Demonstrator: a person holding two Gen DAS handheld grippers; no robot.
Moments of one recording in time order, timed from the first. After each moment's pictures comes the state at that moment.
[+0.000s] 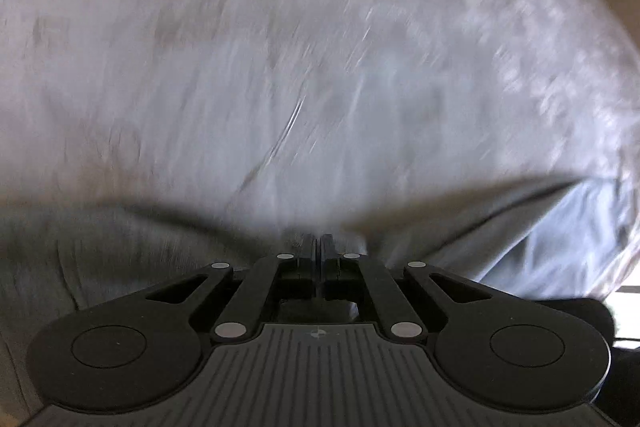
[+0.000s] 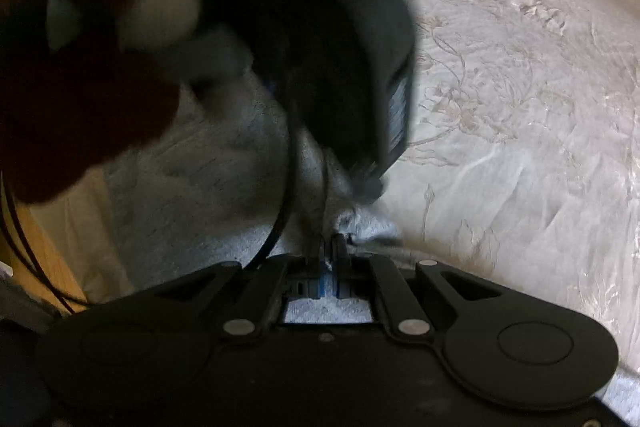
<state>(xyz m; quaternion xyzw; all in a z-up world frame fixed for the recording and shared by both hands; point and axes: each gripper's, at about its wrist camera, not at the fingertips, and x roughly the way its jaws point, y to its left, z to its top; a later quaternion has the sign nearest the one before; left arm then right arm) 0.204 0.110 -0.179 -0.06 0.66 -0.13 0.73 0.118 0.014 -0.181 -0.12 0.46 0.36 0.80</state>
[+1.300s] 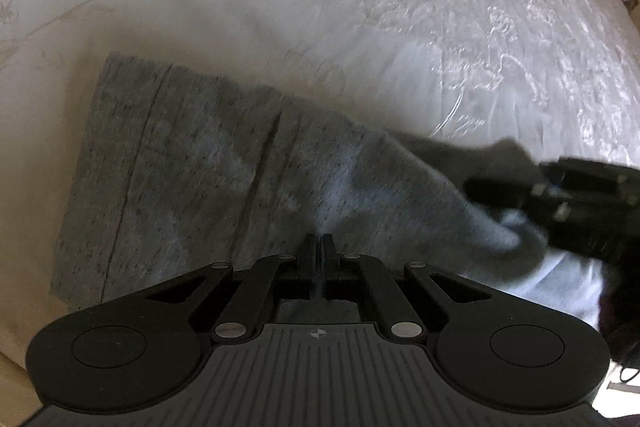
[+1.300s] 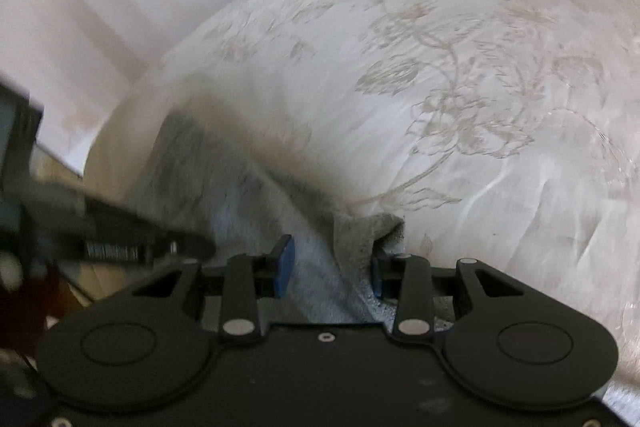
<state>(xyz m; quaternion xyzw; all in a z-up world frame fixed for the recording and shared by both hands) 0.130 0.200 -0.162 -0.12 0.61 0.01 0.78 0.220 0.004 -0.199 0.05 0.52 0.38 0.77</state>
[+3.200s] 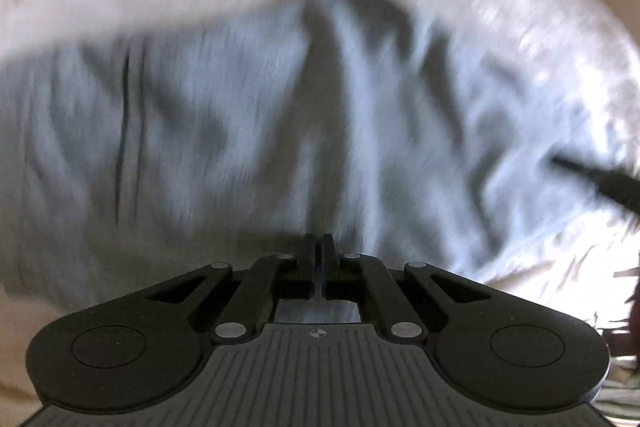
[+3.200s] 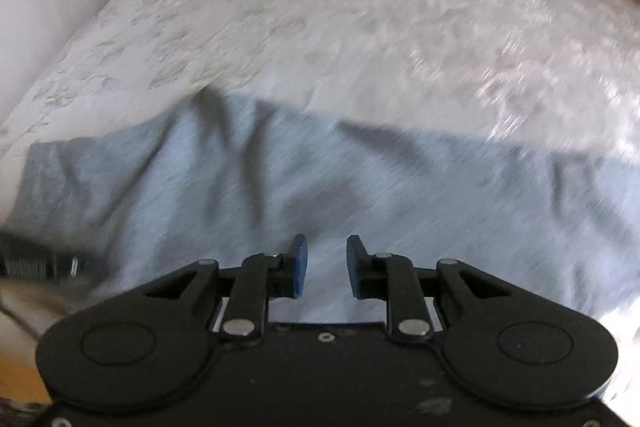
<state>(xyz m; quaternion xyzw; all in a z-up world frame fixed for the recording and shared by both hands) 0.065 0.167 -0.164 -0.04 0.64 -0.13 0.76 0.082 -0.109 -0.161 0.02 0.49 0.04 0.87</state>
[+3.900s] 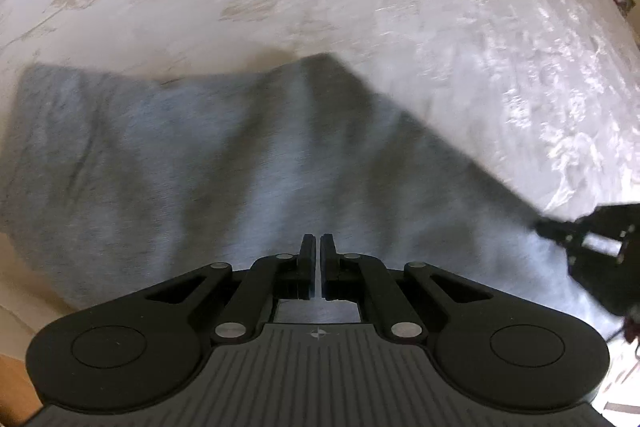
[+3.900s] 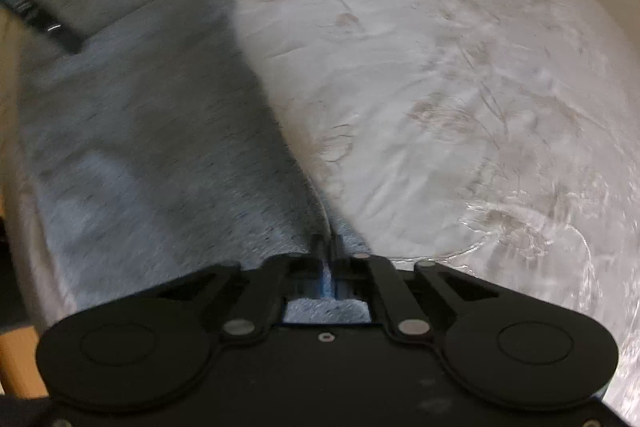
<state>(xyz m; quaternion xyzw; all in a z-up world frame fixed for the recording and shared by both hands) 0.096 0.064 -0.114 -0.12 0.59 0.03 0.80 0.172 -0.213 -0.200 -0.24 0.47 0.35 0.77</state>
